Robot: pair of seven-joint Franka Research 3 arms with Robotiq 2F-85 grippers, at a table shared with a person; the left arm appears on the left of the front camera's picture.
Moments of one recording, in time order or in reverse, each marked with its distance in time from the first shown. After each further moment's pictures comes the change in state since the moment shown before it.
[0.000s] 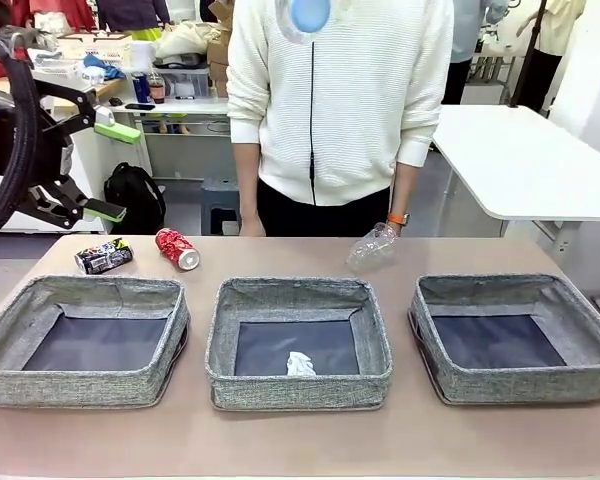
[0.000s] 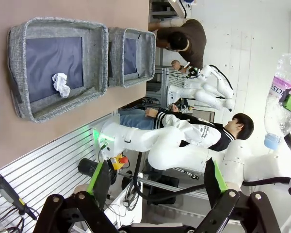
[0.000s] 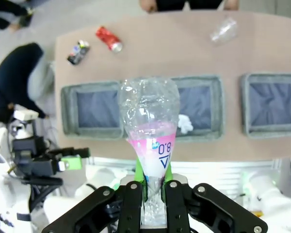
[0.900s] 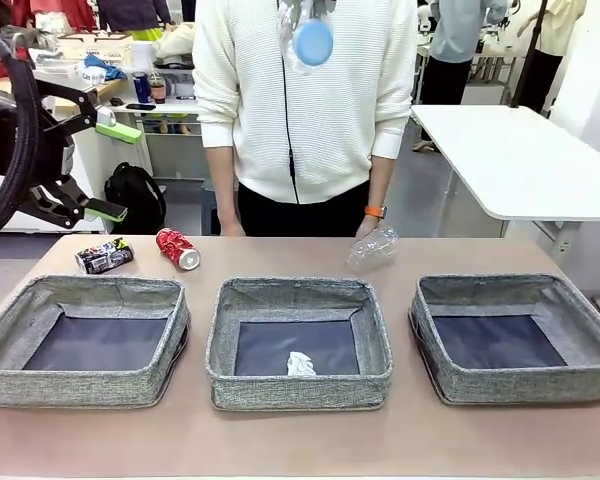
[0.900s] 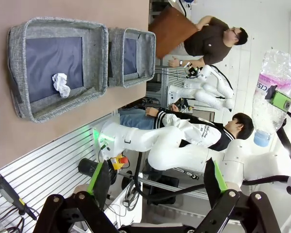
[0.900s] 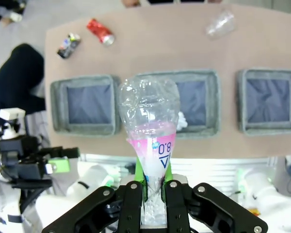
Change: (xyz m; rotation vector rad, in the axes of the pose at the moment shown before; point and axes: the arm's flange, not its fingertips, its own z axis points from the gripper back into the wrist) left arm 0.000 0.000 0.000 0.000 0.000 0.000; right arm 0.000 0.000 -0.022 -0.034 0.034 0.015
